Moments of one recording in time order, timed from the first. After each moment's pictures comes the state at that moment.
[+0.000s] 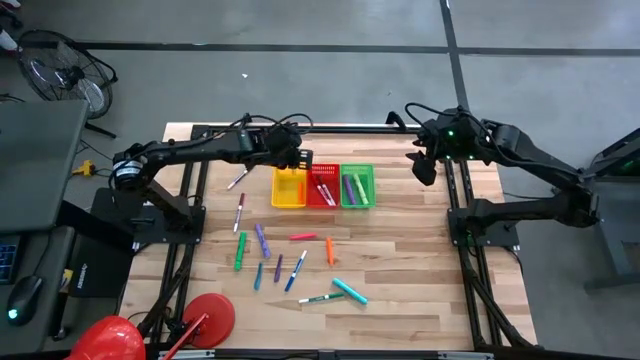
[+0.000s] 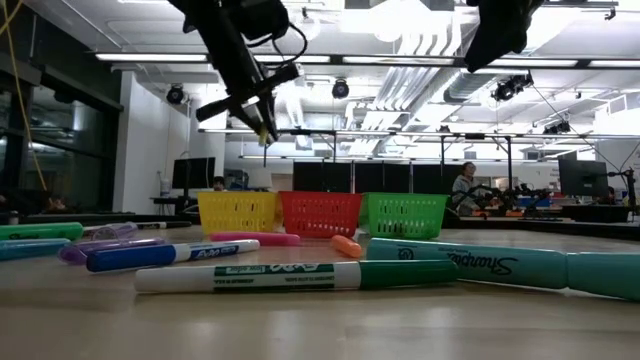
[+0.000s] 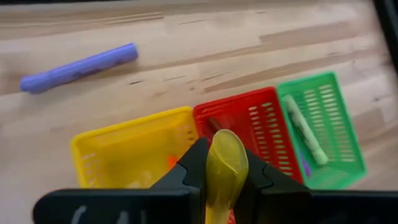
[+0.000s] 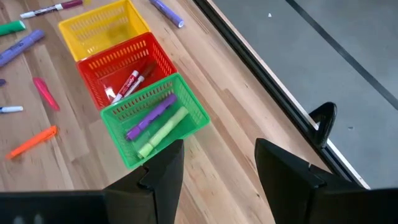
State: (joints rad) left arm 0.35 1.52 1.23 -0.63 -0.22 -0.96; right arm -0.46 0.99 1.20 -1.00 0.10 0.06
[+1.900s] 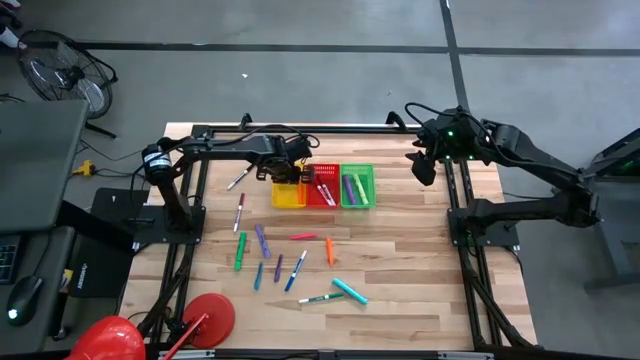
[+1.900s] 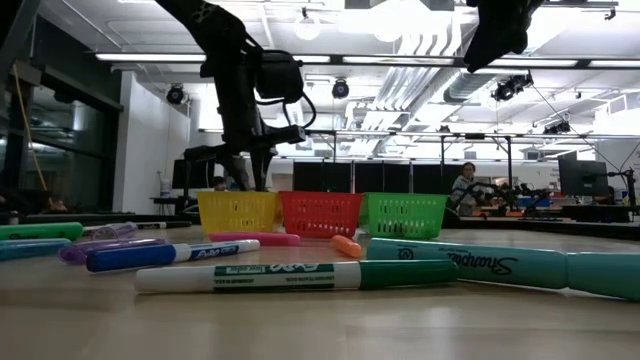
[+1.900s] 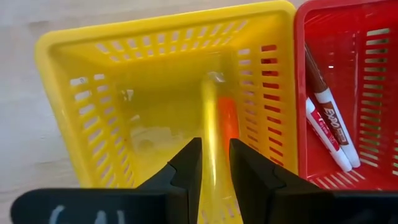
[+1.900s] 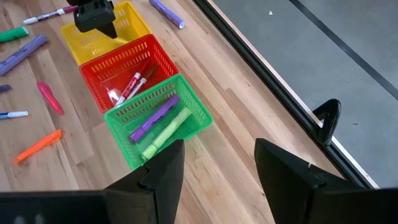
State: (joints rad) left arm 0.39 1.75 1.23 -0.73 -0.01 -1.04; right arm -0.46 0.99 1.20 -1.00 0.09 0.09
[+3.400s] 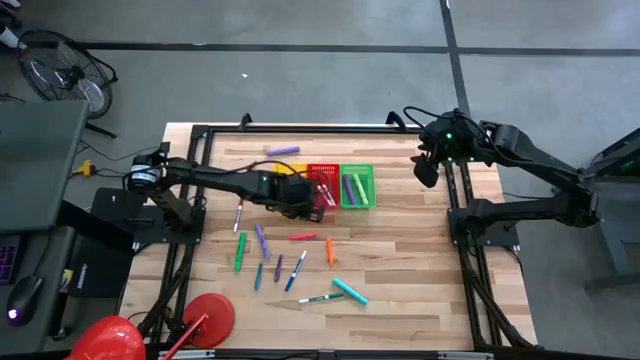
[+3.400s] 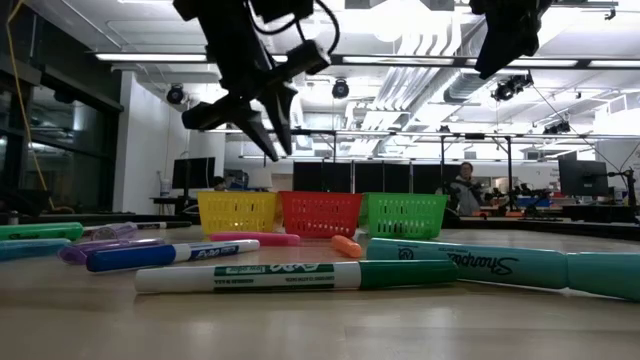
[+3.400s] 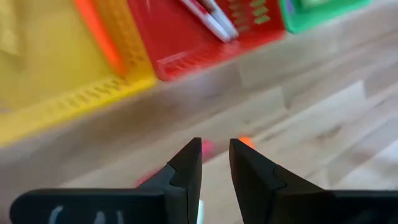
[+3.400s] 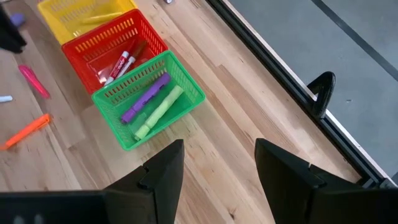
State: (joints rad) left arm 0.00 1.65 1.23 -0.64 -0.09 -1.24; right arm -0.46 0.99 1.20 -1.08 0.12 0.13
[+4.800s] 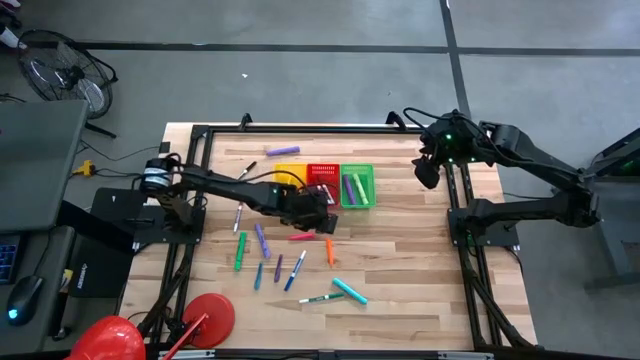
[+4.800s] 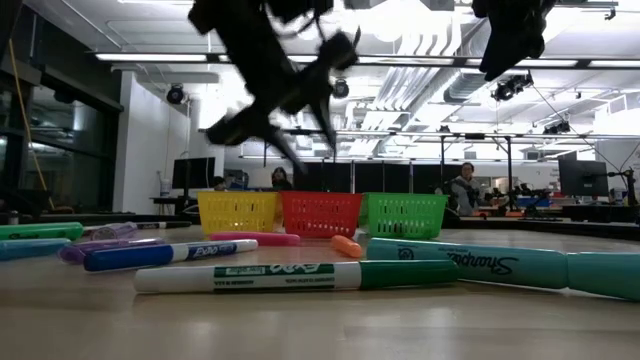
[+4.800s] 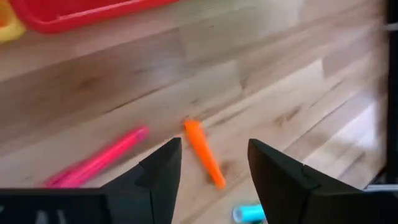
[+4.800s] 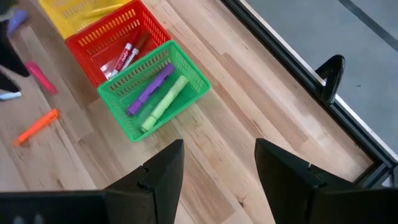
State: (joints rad) left arm -0.06 1.75 1.25 -0.44 -0.02 -1.31; right arm -0.46 0.99 1.20 -1.12 0.10 0.18
